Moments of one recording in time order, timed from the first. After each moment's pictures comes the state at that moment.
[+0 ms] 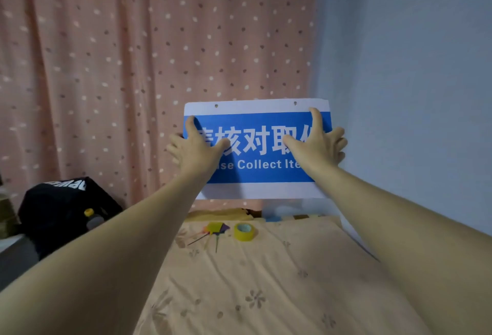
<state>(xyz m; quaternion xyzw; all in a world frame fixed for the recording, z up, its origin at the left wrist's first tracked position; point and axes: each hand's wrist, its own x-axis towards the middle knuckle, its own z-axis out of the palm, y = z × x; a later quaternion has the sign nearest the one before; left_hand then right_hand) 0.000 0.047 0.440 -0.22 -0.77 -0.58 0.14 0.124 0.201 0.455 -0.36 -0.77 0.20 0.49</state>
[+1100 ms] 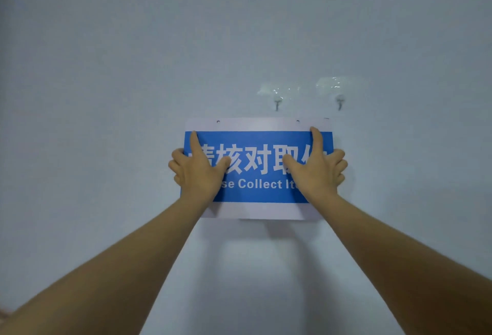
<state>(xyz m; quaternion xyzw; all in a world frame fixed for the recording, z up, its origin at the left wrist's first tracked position) 0.477 0.409 0.496 -0.56 -0.55 -0.61 -0.08 0.663 0.362 0.518 -0.66 -0.50 -0.11 0.55</state>
